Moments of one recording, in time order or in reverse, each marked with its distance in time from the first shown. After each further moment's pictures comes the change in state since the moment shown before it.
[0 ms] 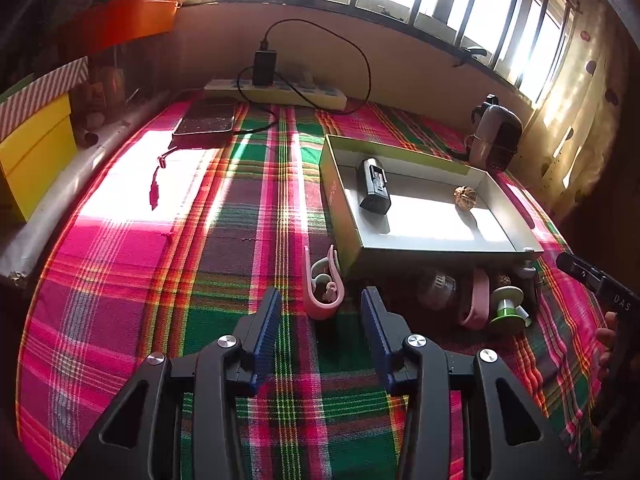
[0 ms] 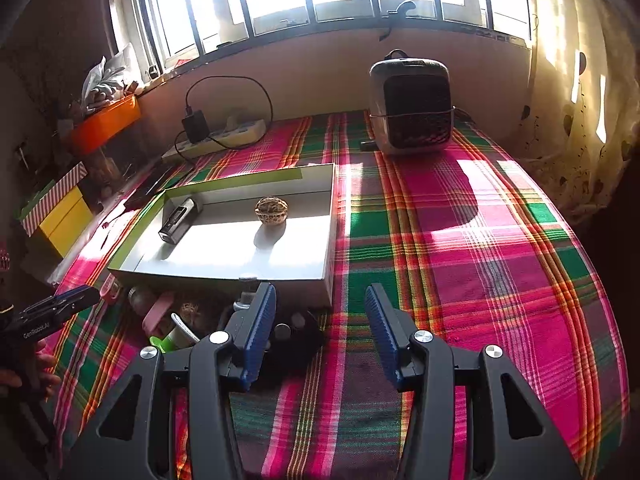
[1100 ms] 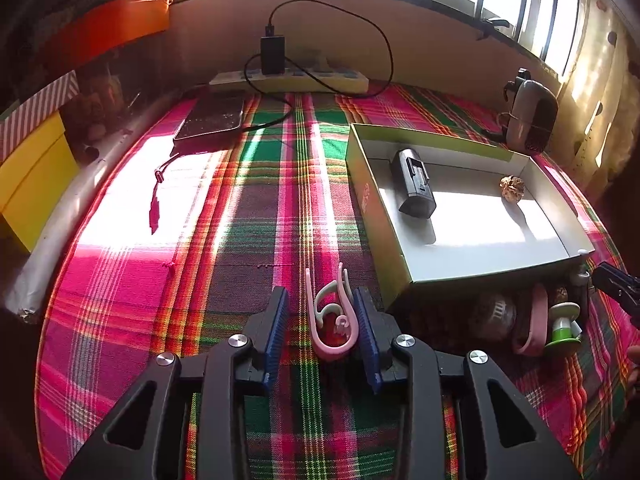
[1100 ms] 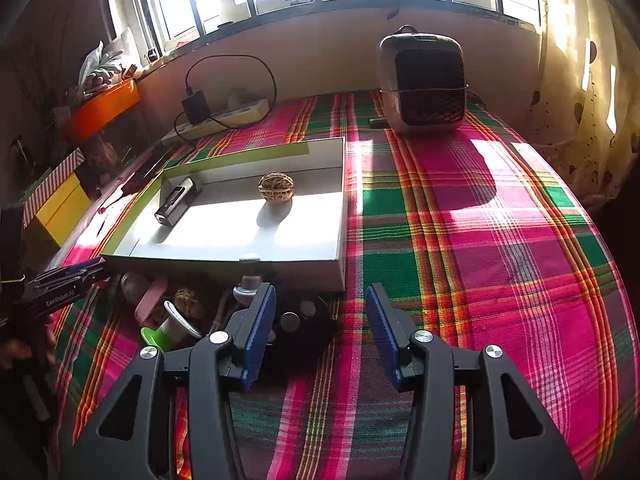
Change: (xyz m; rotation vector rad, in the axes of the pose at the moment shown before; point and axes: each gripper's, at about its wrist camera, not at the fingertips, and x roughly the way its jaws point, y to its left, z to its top) left arm 0.034 0.004 0.021 0.052 0.053 0.120; right arm 0.019 0.006 -0.006 -0.005 0.056 0.016
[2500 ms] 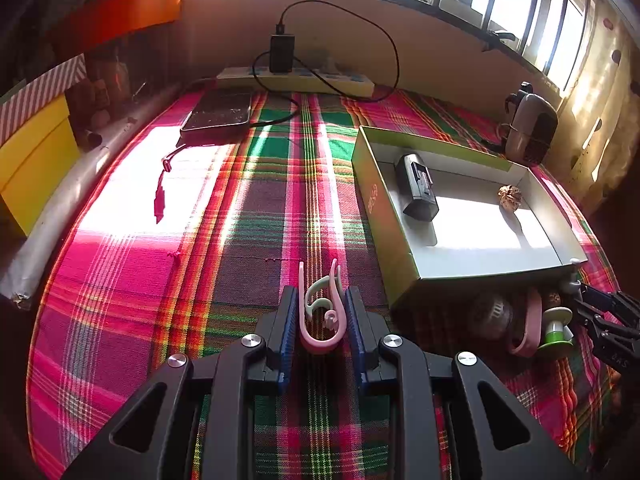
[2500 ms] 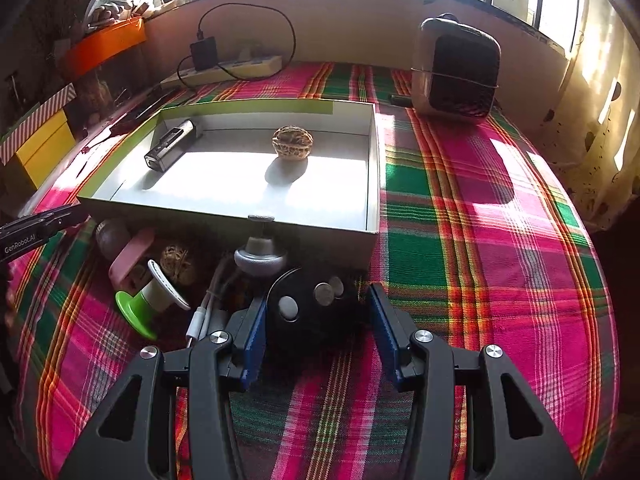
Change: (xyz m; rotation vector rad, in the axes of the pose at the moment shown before) left arm -0.004 0.006 -0.004 -0.035 -0.005 -0.024; right arm 0.026 0.027 -0.004 -0.153 0.110 -0.096
